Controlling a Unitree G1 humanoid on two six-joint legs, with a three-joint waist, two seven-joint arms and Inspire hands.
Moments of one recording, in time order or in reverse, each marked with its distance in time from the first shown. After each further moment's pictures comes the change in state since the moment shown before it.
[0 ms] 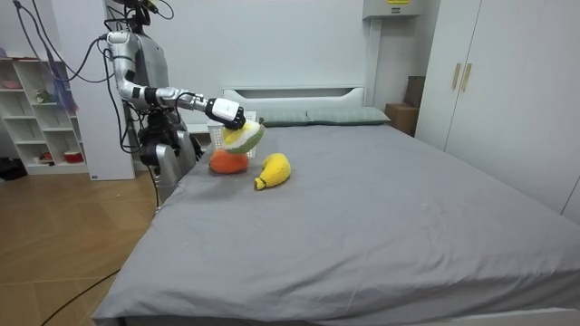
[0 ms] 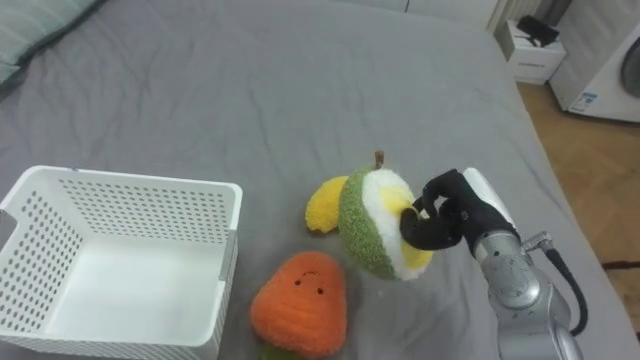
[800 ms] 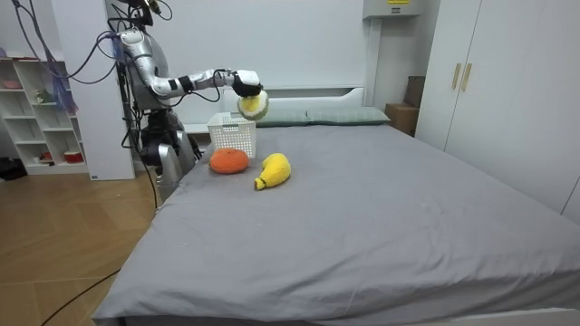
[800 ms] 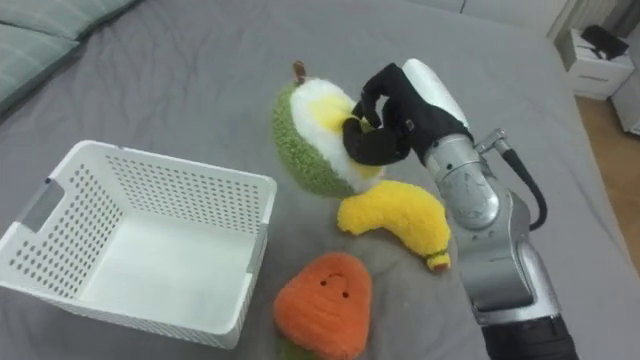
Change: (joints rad) left arm -0.070 -0.004 -0.022 -0.002 0.003 -0.022 0.000; right arm -0.300 -0.008 0.213 -0.161 -0.025 0.045 0.033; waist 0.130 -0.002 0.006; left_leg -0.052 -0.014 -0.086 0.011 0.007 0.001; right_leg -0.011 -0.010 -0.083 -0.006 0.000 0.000
